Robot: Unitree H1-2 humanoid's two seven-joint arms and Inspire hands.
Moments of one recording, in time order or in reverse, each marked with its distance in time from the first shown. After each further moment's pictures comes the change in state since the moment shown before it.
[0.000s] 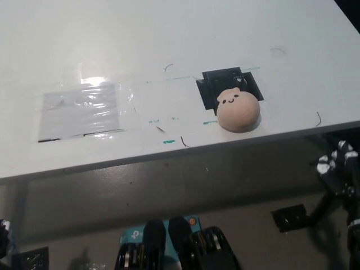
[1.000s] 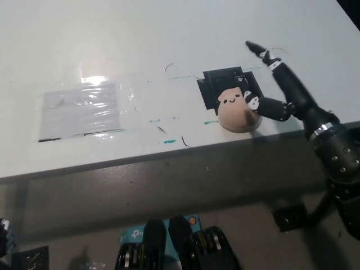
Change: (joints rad) left_arm -0.005 0.000 0.003 0.001 0.000 0.000 -0.007; right_arm -0.410 -0.137 0.359 -0.018 -0.184 0.172 0.198
